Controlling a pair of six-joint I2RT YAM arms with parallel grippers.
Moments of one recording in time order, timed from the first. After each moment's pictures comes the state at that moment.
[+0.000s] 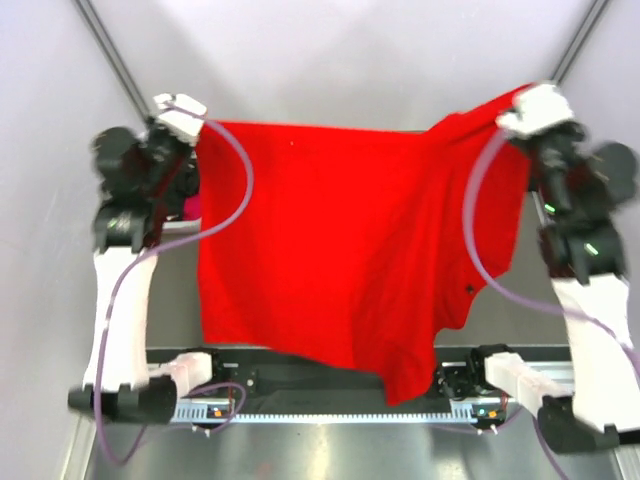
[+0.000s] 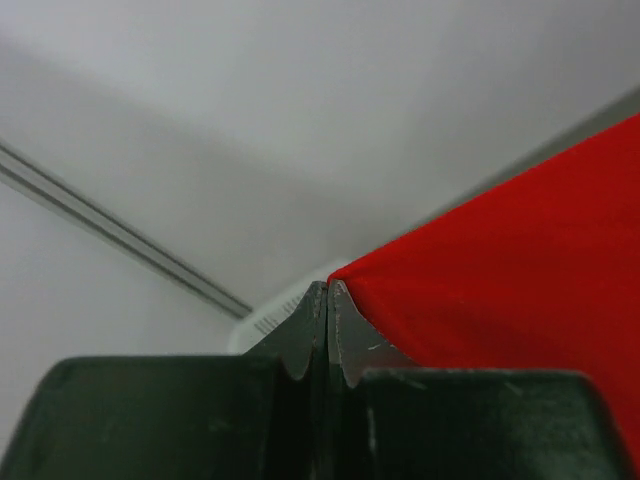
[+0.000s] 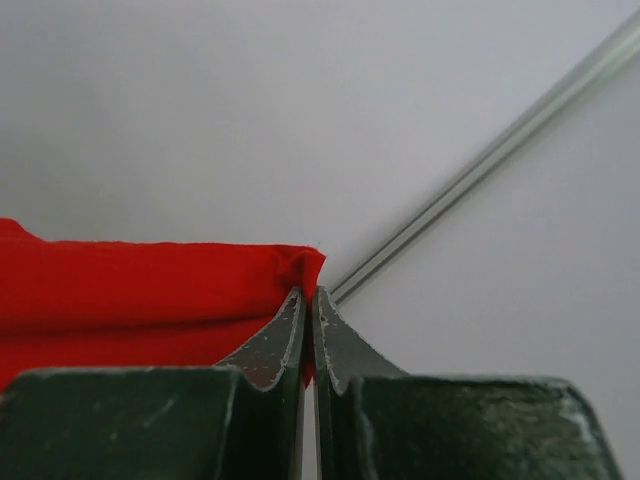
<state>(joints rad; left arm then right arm) 0.00 1.11 1.55 -0.35 0.29 0.51 0.14 0.96 1.52 -0.22 0.02 -0.73</state>
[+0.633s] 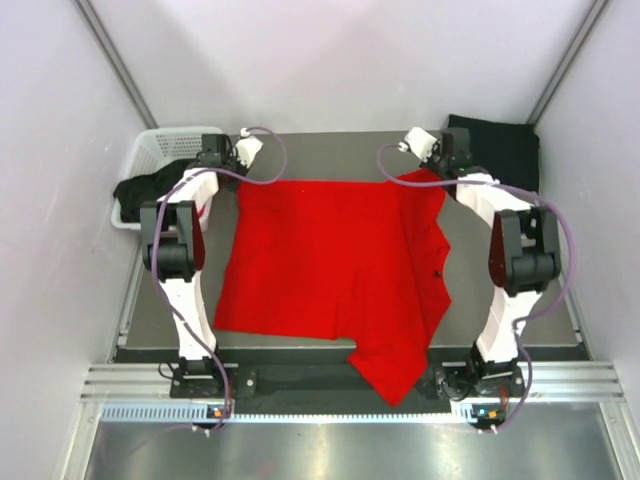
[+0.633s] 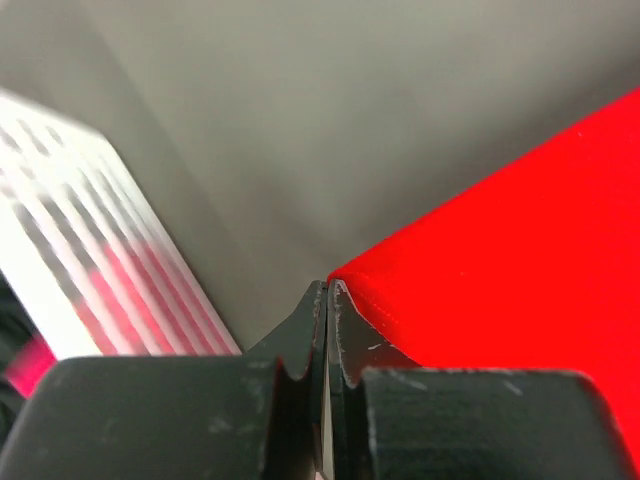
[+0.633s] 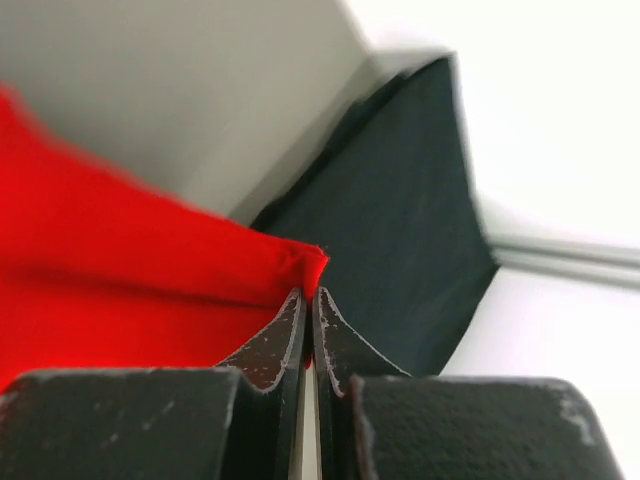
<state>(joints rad) 0.01 2.08 1.57 -0.28 0.17 0.63 0.14 1.88 1.35 -0.01 0.11 -0.95</state>
